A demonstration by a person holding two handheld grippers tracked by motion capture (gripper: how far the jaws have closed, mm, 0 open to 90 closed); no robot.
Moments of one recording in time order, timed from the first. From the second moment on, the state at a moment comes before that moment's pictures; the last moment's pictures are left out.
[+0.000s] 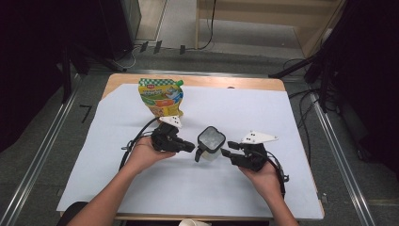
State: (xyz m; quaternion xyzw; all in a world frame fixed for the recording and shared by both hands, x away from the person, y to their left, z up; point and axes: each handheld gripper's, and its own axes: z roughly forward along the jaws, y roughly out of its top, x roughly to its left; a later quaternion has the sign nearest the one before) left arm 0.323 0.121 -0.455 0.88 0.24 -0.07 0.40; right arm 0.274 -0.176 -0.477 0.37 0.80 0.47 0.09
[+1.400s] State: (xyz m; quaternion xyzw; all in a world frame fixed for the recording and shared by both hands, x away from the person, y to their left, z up) left arm 0.309 0.088 -0.467 0.90 0.21 -0.08 0.38; right arm 0.285 -0.163 -0.485 0.38 0.80 0.46 0.10
